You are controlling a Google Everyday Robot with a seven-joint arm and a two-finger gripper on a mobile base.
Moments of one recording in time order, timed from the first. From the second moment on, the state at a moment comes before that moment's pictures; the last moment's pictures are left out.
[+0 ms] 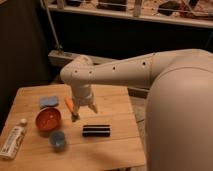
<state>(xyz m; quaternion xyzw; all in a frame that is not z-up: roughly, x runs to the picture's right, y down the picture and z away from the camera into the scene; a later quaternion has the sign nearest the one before) -0.104 0.101 0.703 -0.26 0.23 0.64 0.68</state>
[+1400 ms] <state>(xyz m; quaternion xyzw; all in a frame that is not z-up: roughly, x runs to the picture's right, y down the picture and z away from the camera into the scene) -0.178 0.035 0.729 -0.23 0.14 0.60 0.76</state>
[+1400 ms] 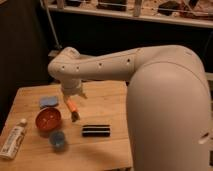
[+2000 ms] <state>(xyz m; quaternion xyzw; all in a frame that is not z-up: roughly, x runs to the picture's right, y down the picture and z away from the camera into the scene) -0.227 0.051 0.767 -0.21 0.18 0.54 0.79</state>
